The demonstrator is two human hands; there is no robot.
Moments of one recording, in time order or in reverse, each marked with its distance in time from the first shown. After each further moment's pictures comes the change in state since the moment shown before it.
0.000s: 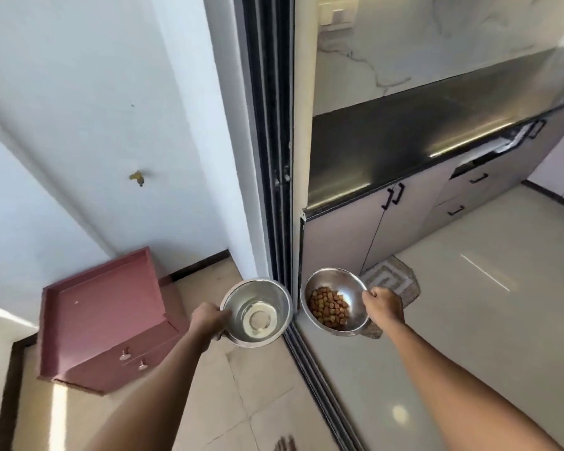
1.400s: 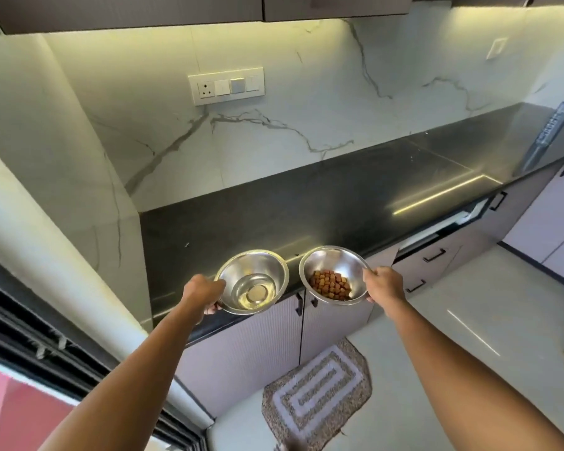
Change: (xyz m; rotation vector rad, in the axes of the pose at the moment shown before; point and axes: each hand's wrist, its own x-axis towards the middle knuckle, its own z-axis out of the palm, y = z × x) left_hand 0.185 0.515 0.215 -0.181 0.112 0.007; right_hand 0.516 -0.002 -0.294 0.223 0.050 -0.075
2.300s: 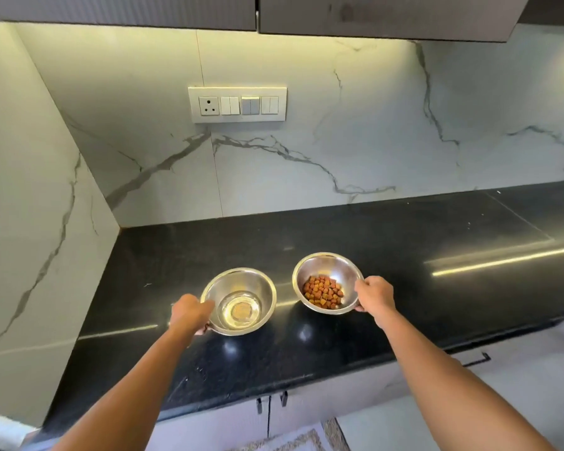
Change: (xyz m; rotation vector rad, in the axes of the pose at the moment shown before) left_hand 0.134 0.125 0.101 -0.056 0.209 -0.163; right_hand 0.309 -0.101 0.036 0.025 -0.240 -0.053
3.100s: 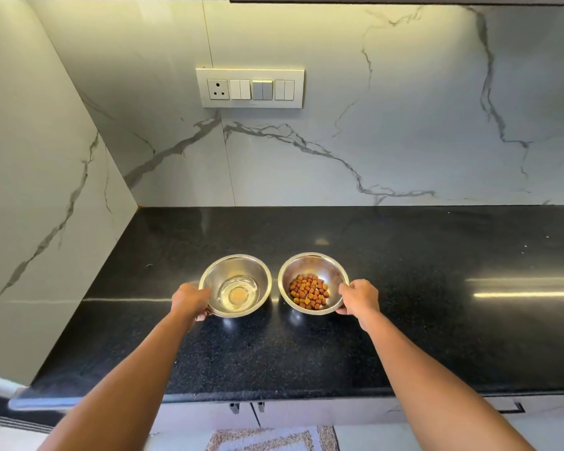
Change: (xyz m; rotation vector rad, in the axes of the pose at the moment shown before) left_hand 0.021 0.026 0.051 -0.124 0.137 -0.200; right_hand 0.074 -0.007 0.027 -0.037 -0.259 0.007
